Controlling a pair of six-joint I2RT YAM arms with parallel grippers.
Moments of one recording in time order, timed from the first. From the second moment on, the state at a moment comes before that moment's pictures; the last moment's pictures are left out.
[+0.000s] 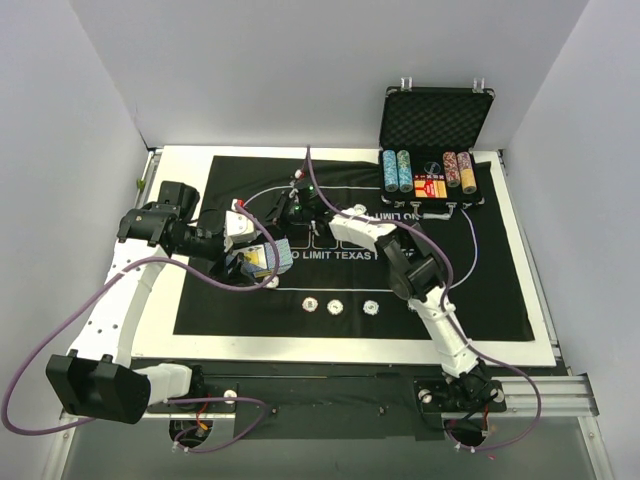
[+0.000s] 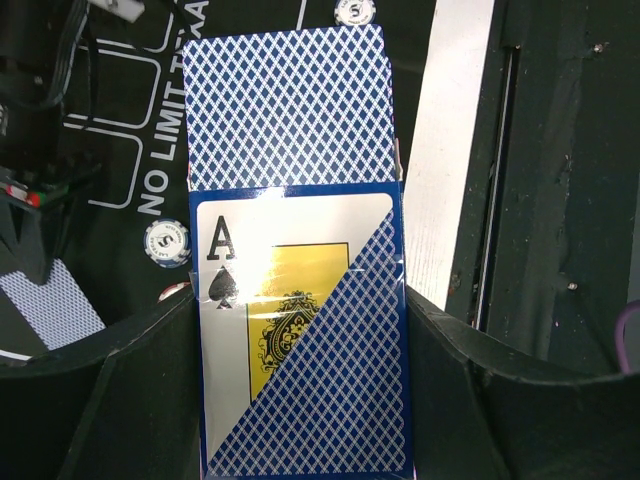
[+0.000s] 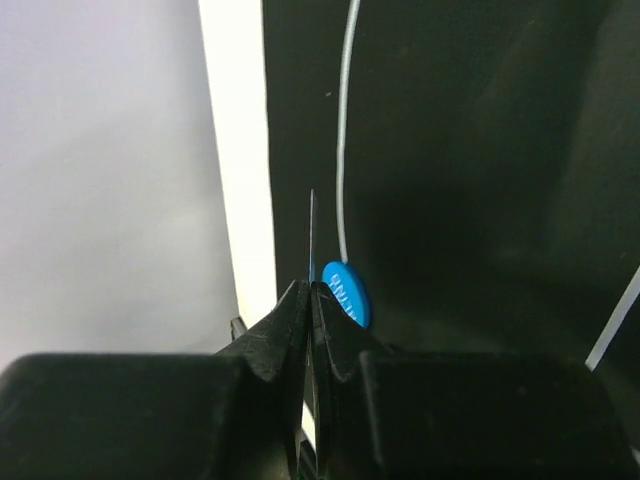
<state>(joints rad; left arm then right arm) -0.16 1.24 1.29 -1.22 0.90 1.03 0.68 2.38 1.76 0.12 -0.45 1.12</state>
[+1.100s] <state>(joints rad) -0.16 1.21 1.29 -1.22 0.89 1.03 0.60 2.13 1.66 0.01 -0.45 1.07</state>
